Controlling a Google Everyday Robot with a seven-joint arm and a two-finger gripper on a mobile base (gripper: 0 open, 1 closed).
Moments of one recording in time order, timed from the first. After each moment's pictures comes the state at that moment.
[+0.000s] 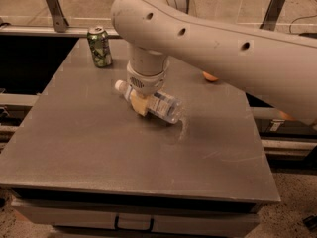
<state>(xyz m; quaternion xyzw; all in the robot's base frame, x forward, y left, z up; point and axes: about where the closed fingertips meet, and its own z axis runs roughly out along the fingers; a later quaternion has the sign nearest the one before) 0.558 0.028 0.831 -0.48 0.87 -0.02 0.11</state>
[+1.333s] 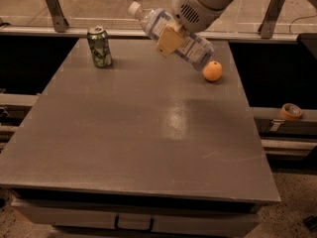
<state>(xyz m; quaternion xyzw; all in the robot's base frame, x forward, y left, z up) 0.580 -0.029 0.996 -0.50 0.81 0.04 0.31</state>
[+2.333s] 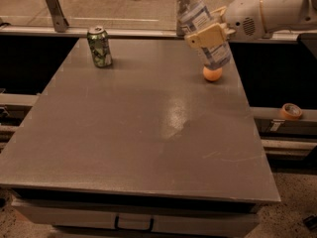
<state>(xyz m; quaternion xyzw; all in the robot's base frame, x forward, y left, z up) 0.619 -0.097 0.995 -0.49 0.70 0.24 0.46</state>
